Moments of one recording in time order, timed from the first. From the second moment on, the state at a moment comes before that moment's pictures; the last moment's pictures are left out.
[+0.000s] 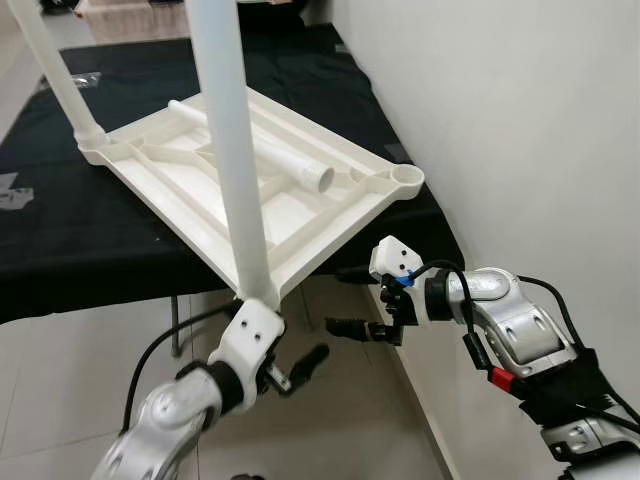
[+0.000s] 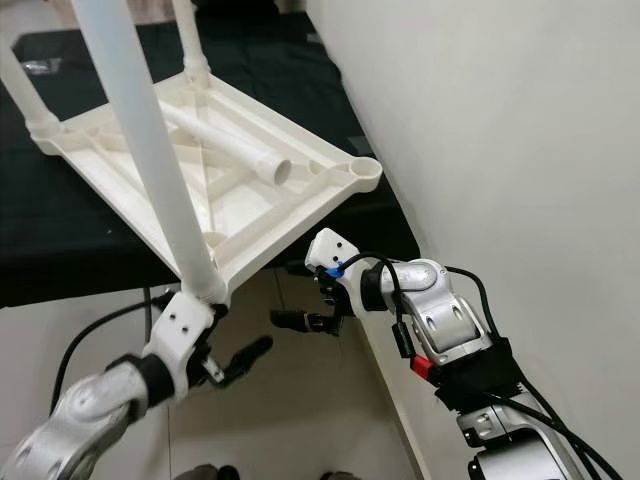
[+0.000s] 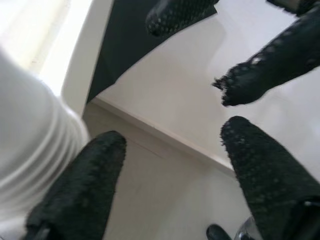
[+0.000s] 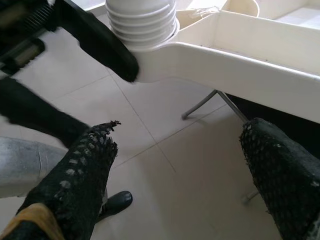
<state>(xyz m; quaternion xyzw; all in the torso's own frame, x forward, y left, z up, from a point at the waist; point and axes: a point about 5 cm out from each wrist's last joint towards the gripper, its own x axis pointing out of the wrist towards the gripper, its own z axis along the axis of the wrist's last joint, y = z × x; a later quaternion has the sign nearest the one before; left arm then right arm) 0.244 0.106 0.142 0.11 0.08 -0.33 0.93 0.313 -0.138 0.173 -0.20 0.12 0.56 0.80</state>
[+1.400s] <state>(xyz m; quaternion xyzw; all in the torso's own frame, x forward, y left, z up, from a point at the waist) 0.250 0.343 0.181 0.20 0.06 0.31 0.93 0.307 -0.130 0.181 -0.19 0.10 0.56 0.80</state>
